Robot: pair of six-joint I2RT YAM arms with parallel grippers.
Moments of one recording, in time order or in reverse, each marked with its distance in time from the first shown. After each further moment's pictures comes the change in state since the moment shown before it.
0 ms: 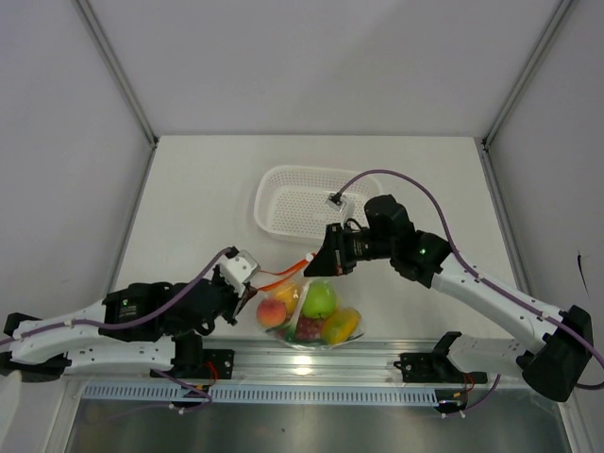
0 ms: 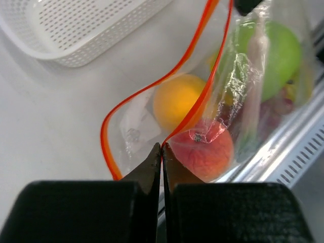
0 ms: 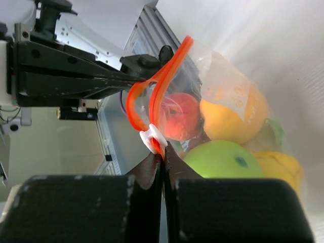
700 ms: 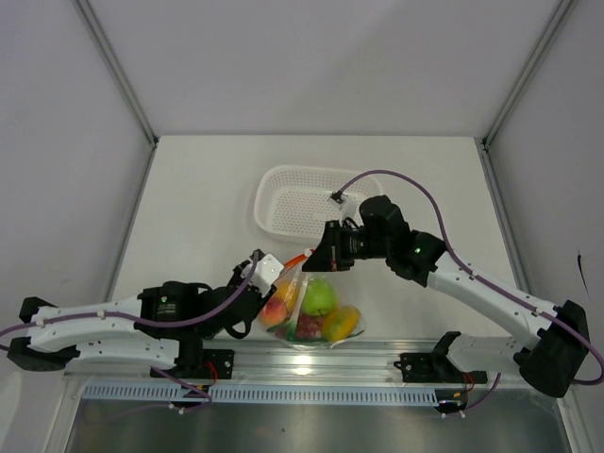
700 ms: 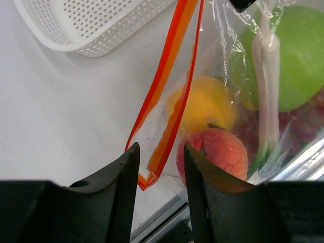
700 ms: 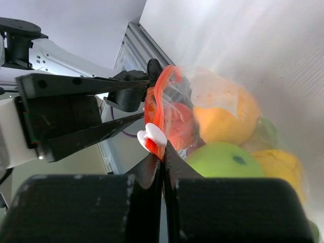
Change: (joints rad) left arm -0.041 0.156 0.001 0.016 -0.100 -0.014; right arm 0.010 0.030 0.000 0.002 0.100 0.064
